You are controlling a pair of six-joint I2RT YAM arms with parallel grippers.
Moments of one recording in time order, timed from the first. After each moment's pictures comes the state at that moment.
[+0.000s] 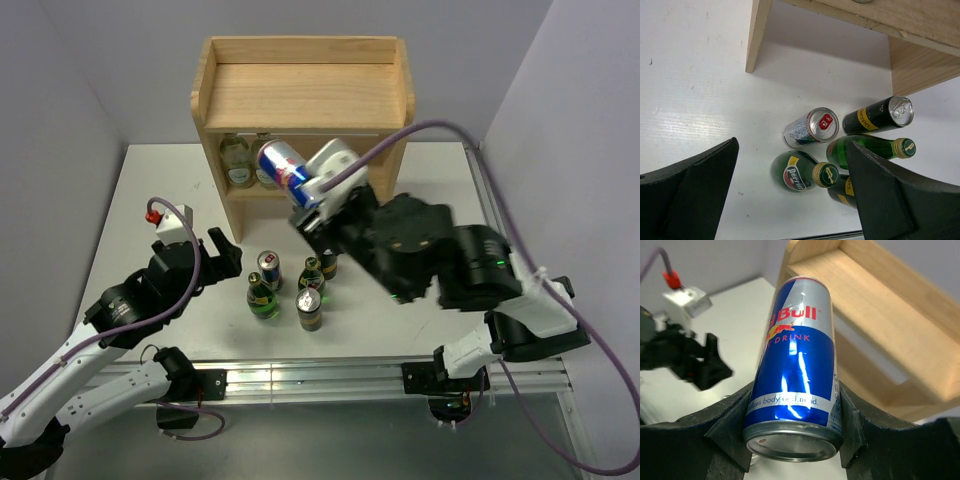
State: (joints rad) left arm -0.82 0.70 0.94 -0.77 -0.57 -0.72; right arm 1.53 1.47 2.18 -0.85 0.89 -0.26
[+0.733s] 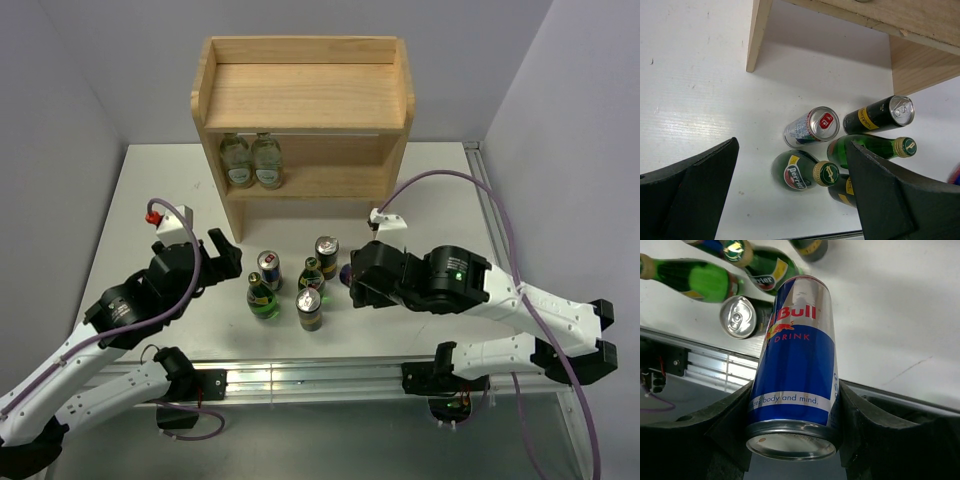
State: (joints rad) left arm -0.83 0.69 0.94 -0.78 -0.59 -0.73; right arm 1.24 1.13 1.42 -1.33 0.48 0.97
